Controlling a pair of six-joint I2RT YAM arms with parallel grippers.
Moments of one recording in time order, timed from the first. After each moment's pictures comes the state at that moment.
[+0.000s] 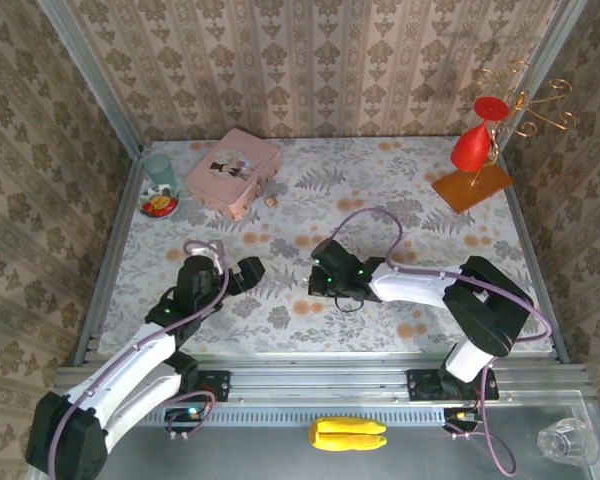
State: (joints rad) left arm -0.54 0.77 0.32 -0.07 0.11 -0.81; right arm 0.83 1.62 0.83 -0.13 -0.01 0.92
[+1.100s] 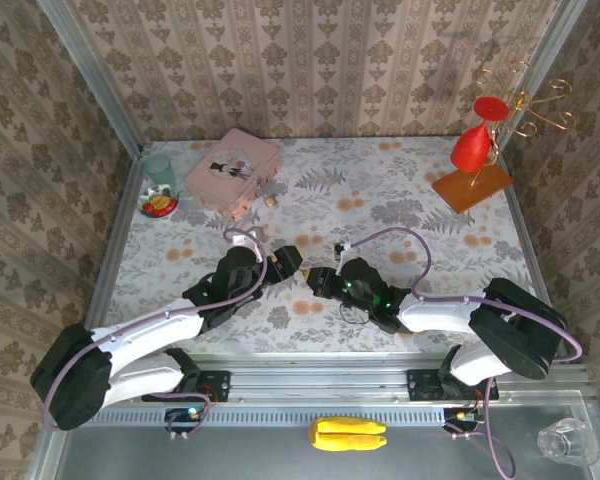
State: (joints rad) left arm -0.84 1.10 0.47 0.24 -0.01 -1.00; right arm 0.89 1.44 0.50 0.55 0.04 1.03
